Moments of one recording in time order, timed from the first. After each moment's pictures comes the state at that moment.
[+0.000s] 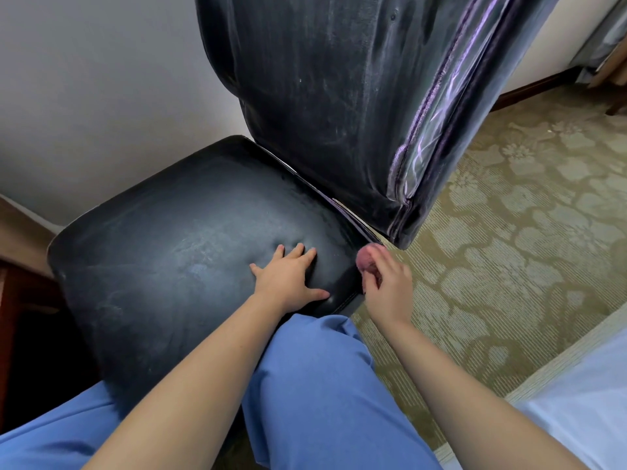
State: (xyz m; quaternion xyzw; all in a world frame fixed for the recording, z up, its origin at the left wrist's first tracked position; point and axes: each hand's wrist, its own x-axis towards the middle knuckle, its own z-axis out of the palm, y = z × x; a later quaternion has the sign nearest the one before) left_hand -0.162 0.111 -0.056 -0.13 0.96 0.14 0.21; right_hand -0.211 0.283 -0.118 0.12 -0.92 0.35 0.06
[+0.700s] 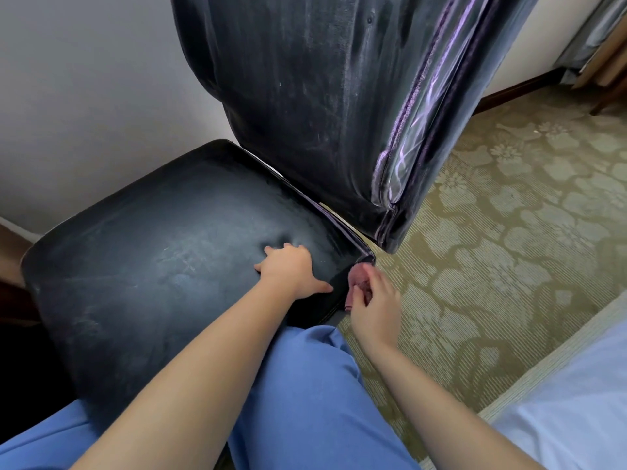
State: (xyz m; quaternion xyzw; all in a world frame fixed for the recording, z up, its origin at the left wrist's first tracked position) left_hand -0.210 0.123 -0.067 -0.15 0.95 0.08 0.24; right_hand -0.188 0.282 -0.110 0.02 -0.92 0.38 0.01
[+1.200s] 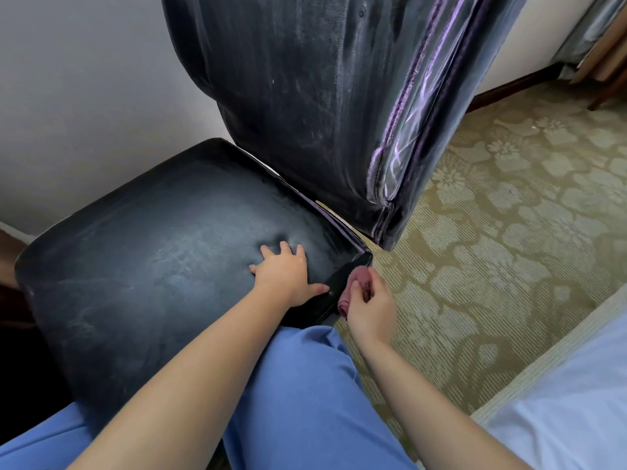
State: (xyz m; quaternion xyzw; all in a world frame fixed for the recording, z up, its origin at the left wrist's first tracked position) left_hand -0.199 0.131 -0.061 -0.15 0.95 0.04 0.26; right_hand -0.189 0.274 -0.115 -0.11 -0.88 0.47 -0.04
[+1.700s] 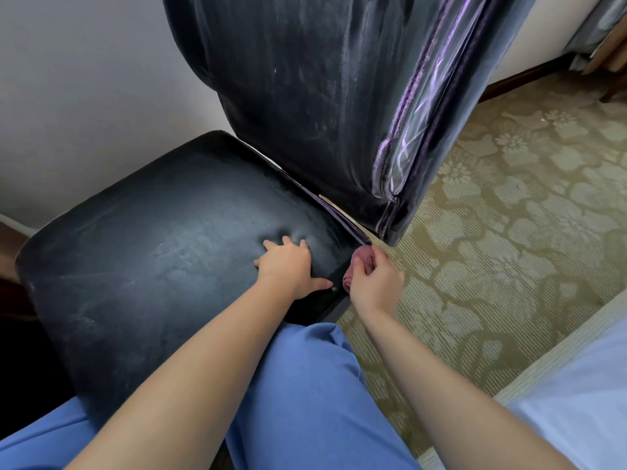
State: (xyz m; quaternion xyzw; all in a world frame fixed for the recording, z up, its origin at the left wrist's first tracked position) left_hand -0.208 0.125 -0.072 -0.13 0.96 0.01 0.24; right_hand -0.222 0.265 -0.101 -0.09 -0.92 0.39 -0.01
